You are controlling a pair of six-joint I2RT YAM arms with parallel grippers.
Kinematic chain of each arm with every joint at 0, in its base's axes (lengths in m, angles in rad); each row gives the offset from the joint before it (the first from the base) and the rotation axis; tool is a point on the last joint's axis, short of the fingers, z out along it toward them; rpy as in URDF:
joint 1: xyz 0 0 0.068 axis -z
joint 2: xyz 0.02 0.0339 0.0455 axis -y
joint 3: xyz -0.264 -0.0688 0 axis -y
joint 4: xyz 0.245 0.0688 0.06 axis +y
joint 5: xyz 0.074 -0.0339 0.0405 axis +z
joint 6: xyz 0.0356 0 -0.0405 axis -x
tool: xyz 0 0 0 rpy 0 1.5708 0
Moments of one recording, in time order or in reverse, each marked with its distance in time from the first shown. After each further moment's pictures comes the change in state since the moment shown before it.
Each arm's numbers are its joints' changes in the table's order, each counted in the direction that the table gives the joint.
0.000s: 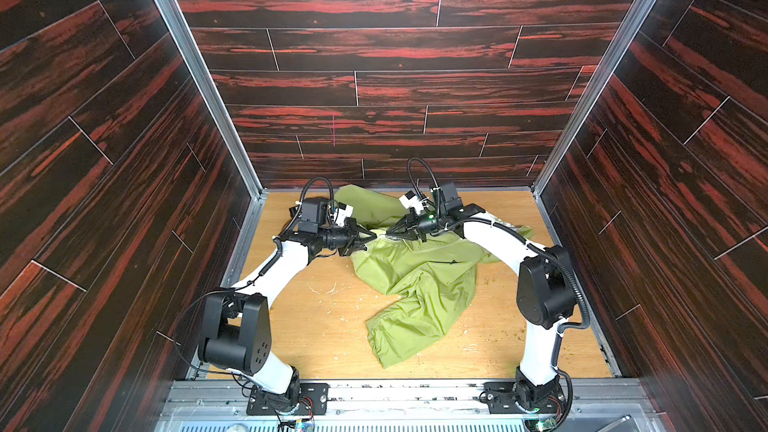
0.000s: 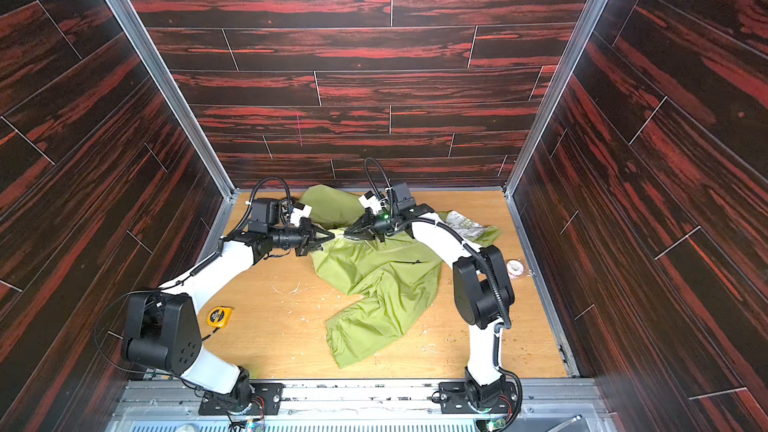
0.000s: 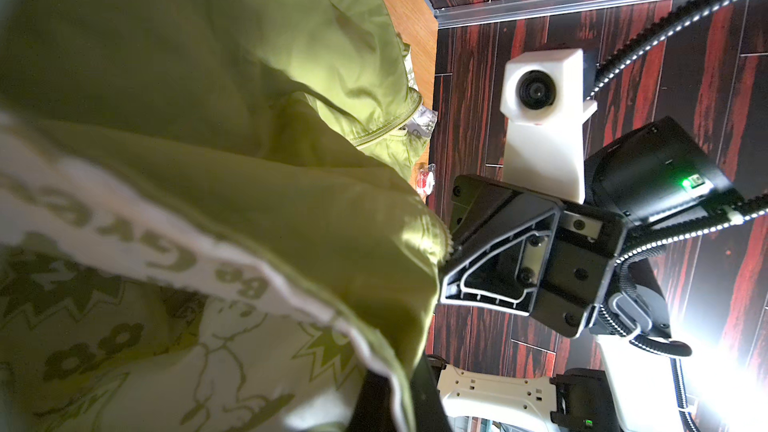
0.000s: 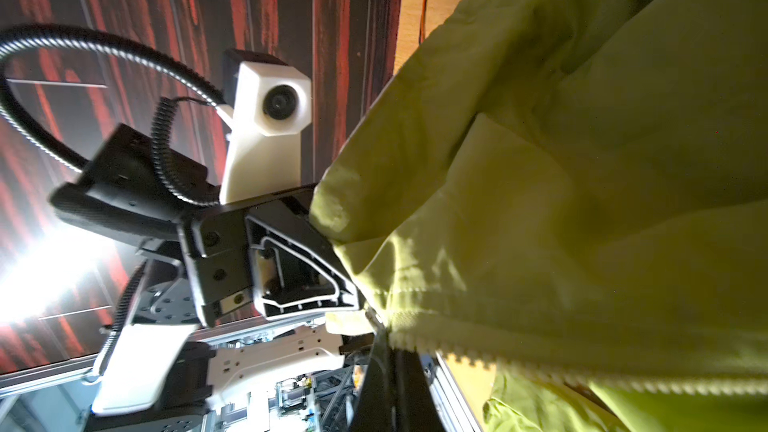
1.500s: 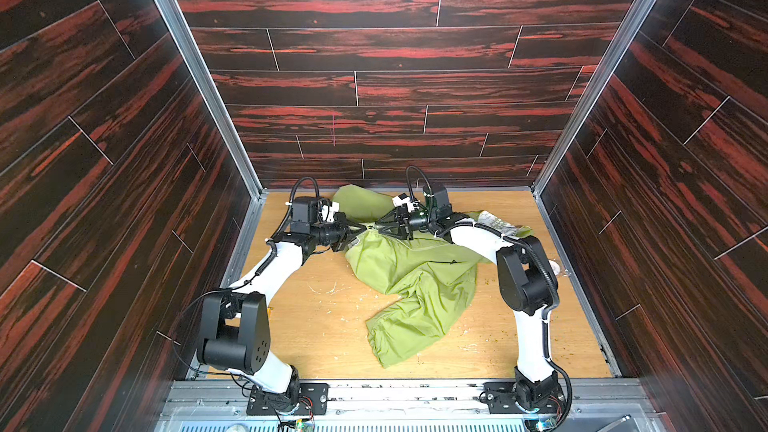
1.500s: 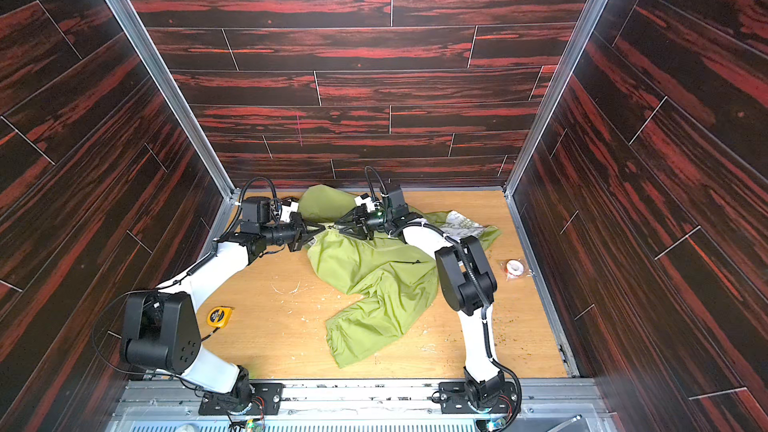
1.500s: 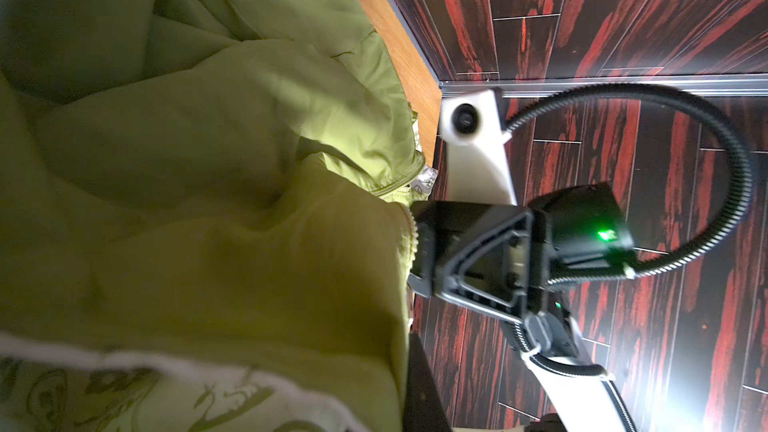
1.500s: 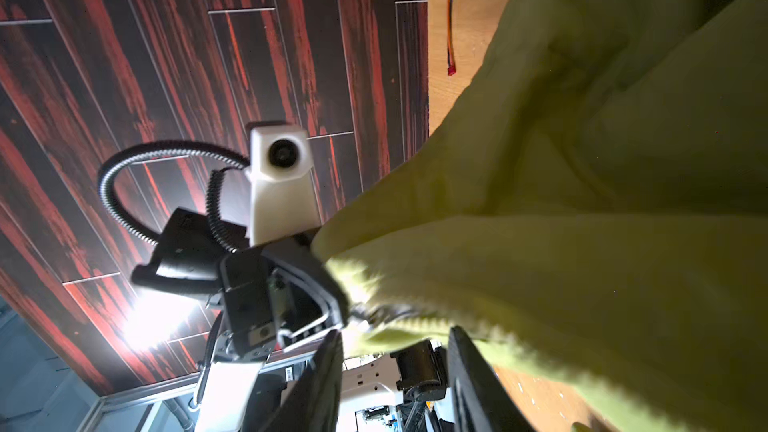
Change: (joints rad) left arm -0.056 0.002 -0.026 -0.107 0.064 0.131; right arm -0.019 -0.180 0.006 -0.454 0.074 -0.433
